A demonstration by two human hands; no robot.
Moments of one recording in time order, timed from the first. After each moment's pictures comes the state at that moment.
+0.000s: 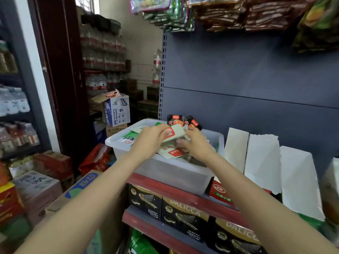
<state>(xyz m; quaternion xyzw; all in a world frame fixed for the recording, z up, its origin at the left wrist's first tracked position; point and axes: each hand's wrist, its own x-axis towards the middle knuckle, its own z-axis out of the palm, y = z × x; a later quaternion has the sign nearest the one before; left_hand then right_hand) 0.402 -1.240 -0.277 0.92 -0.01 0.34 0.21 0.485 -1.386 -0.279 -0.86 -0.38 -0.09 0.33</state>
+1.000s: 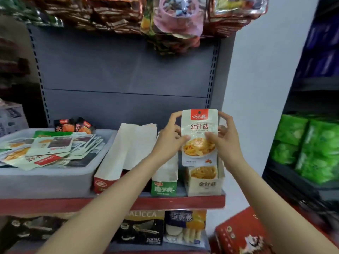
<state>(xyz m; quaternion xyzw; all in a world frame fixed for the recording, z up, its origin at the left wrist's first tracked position) 0.449 -1.583 -0.260 0.78 -0.23 0.17 0.56 0.435 -1.747 -0.261 -0.73 -0.12 -0.28 0.61</state>
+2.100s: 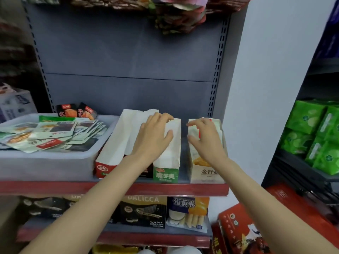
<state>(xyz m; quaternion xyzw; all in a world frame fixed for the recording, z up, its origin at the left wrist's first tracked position) 0.439 -1.559 -0.287 0.89 -0.18 0.34 0.22 0.446 -1.727 -0.292 -0.90 -0.16 -0.28 0.29</state>
